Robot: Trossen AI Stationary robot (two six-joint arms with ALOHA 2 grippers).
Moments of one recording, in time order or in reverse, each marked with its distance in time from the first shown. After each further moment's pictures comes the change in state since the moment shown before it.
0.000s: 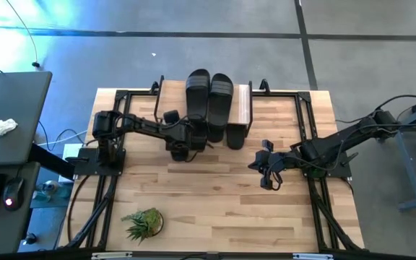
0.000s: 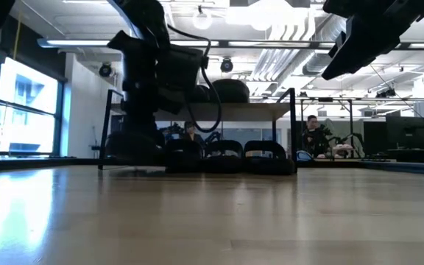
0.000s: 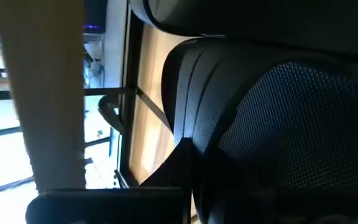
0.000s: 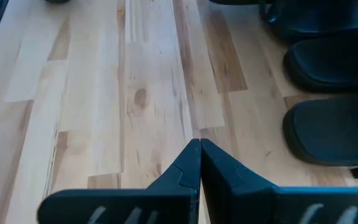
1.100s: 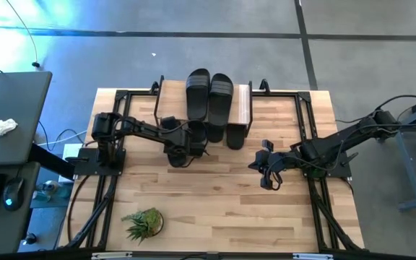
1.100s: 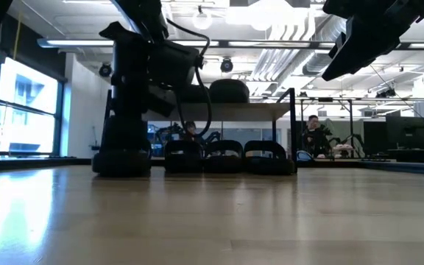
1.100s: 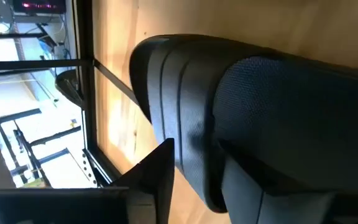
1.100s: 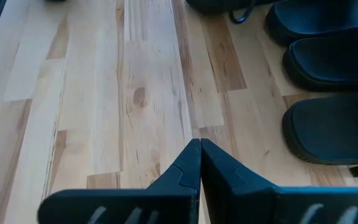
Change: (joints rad) left arm -0.054 0.000 0.001 -0.121 0.168 -0.090; right arm -0.003 0.000 0.000 -0.004 -0.001 0.000
